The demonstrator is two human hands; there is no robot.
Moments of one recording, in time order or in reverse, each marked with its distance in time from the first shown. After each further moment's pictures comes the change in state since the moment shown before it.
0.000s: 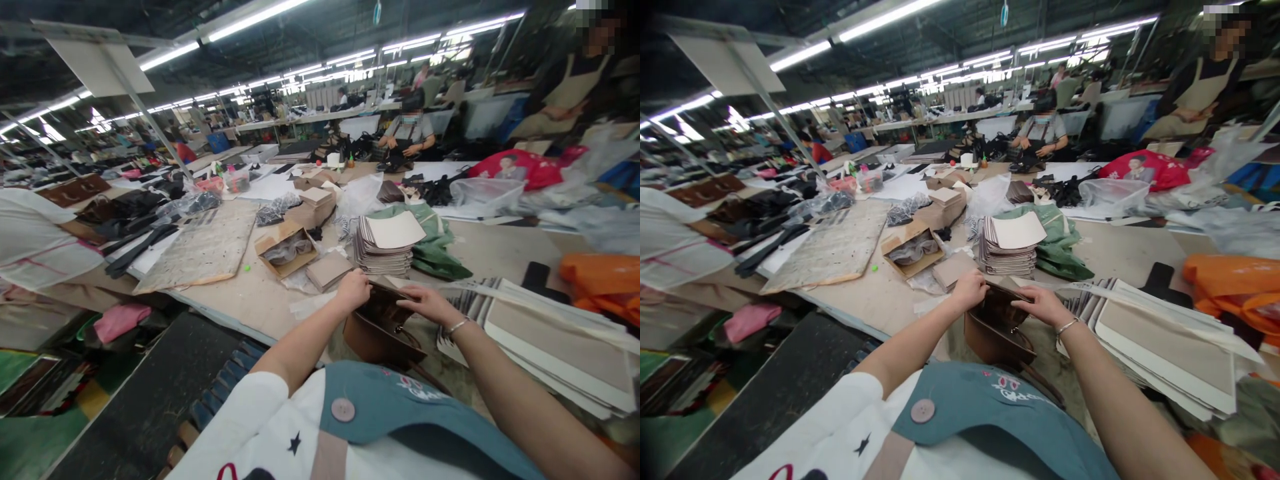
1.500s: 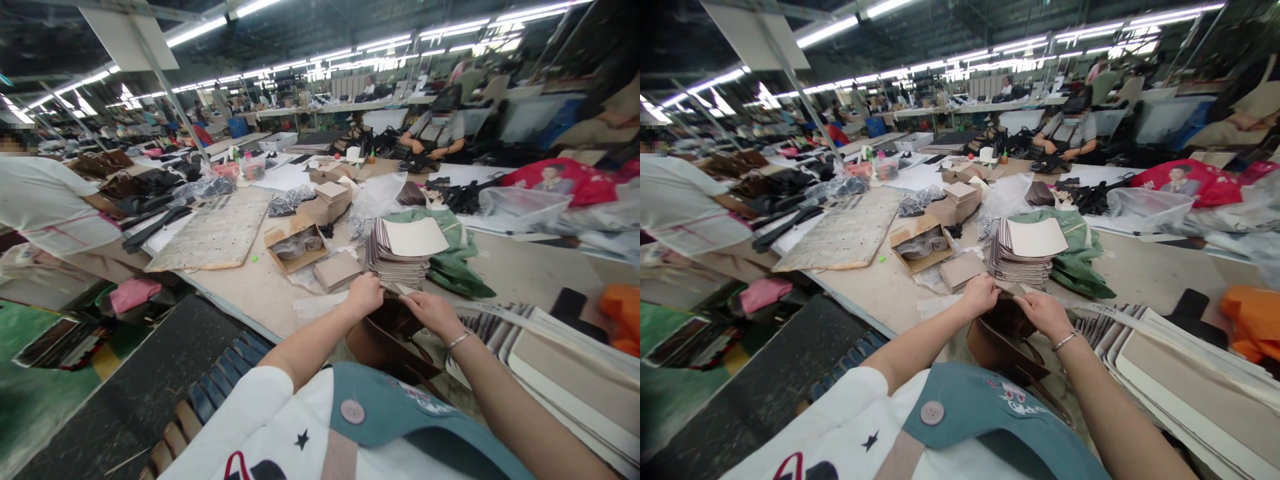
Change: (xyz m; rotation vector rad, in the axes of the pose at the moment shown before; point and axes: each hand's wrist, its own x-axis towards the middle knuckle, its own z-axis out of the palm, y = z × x) left_hand 0.011 0.006 0.007 0.001 0.025 -0.122; right_hand 0.026 -0.039 -0.002 -0.334 -0.028 0.069
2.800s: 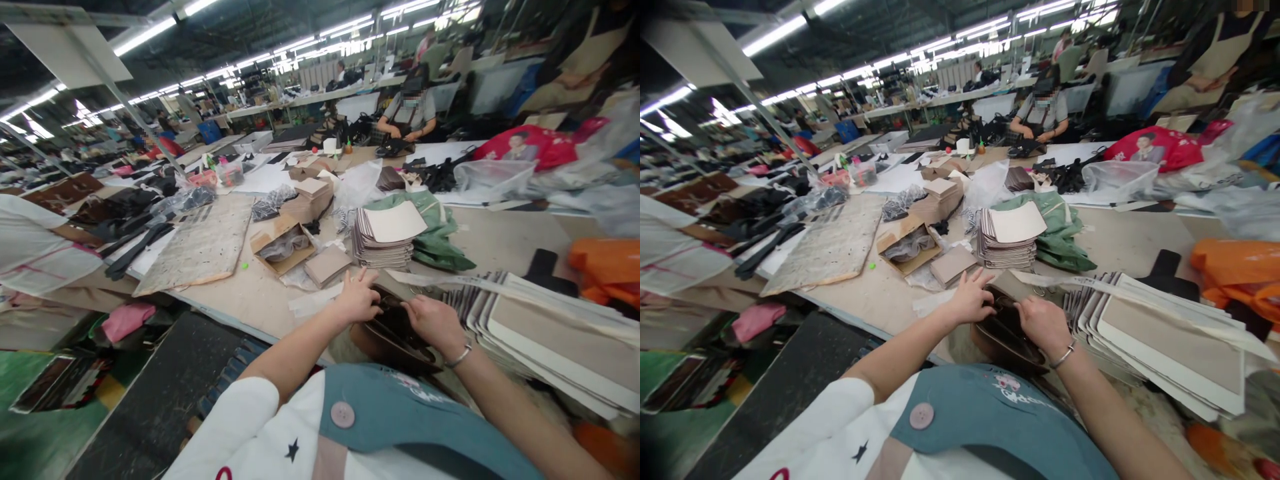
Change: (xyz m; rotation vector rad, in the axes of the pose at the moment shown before) left_hand -0.035 0.007 -0.029 0.043 -0.204 0.374; right_hand -0.067 -0.035 -0.008 -0.328 0.086 0.144
